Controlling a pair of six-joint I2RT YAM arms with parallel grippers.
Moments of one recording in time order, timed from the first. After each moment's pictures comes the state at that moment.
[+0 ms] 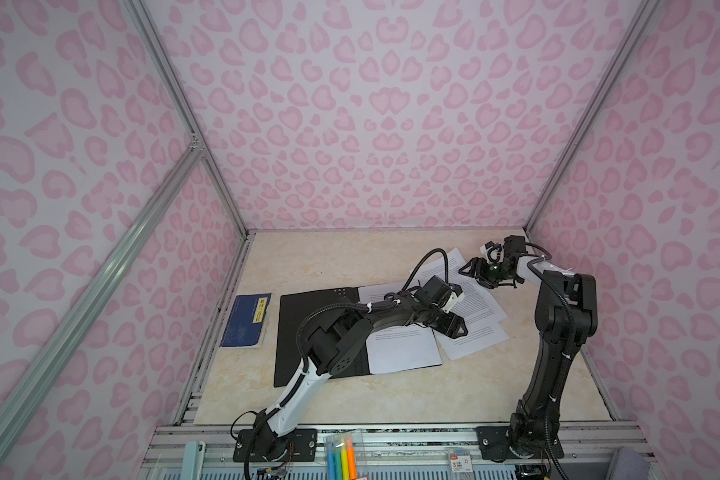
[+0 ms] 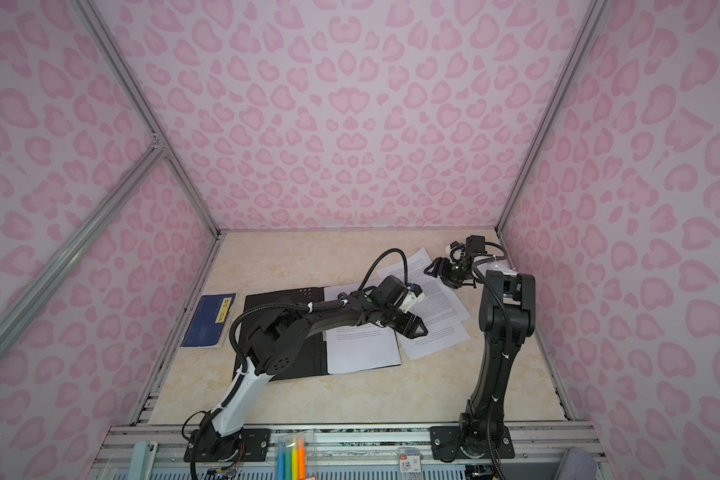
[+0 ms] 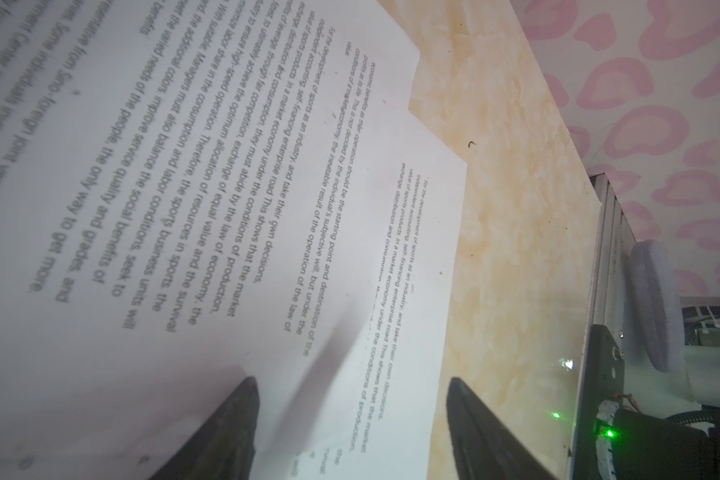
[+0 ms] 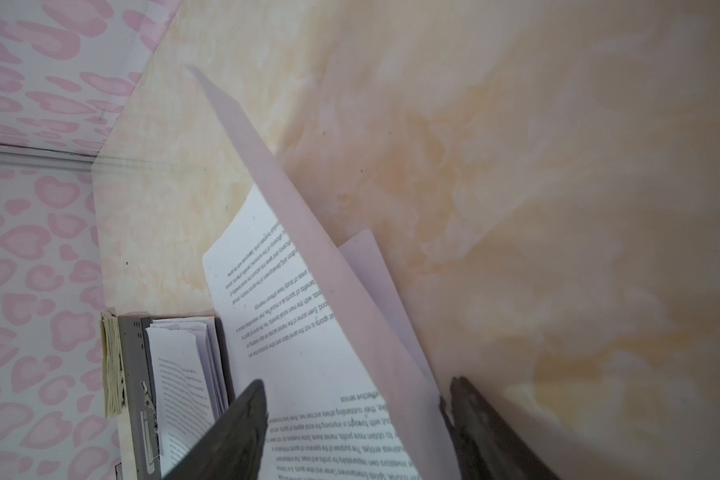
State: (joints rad) left arm -0.92 2.34 1.72 -0.27 0.48 -0.35; right arm -0.15 2.17 1.52 -0.48 -0.65 0.24
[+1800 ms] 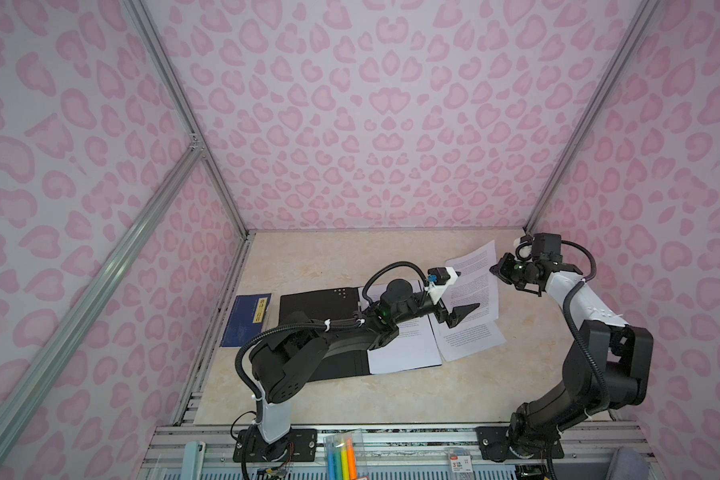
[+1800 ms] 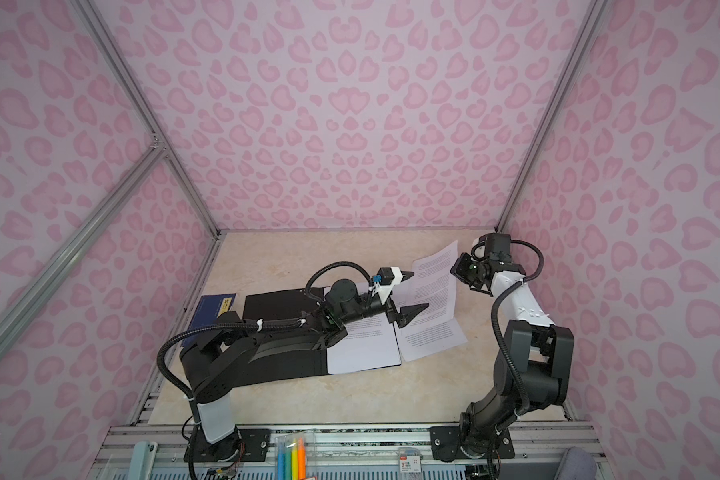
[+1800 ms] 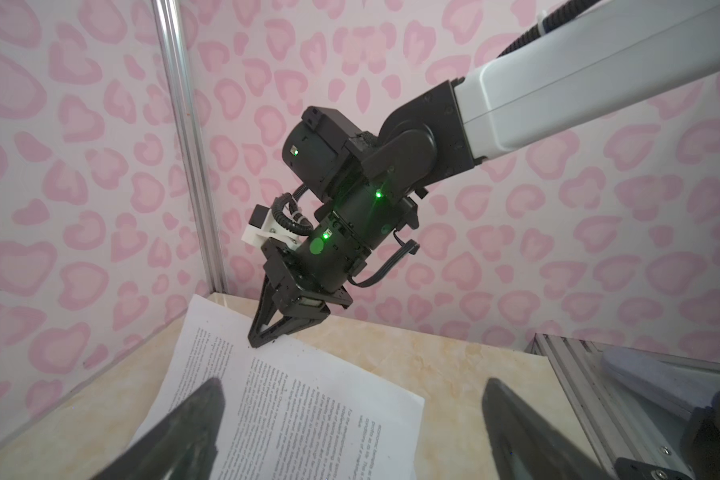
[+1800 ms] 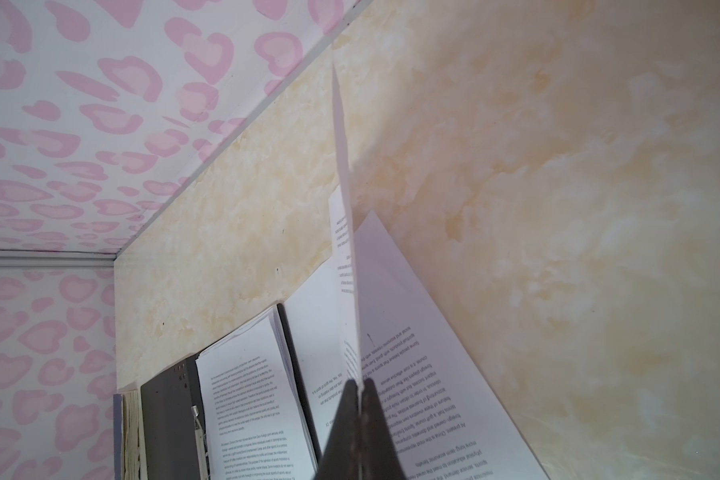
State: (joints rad) left arm -0.93 1.85 1.08 0.90 0.37 -0.04; right arm -0.18 1.59 1.21 -0.48 -0.44 0.45
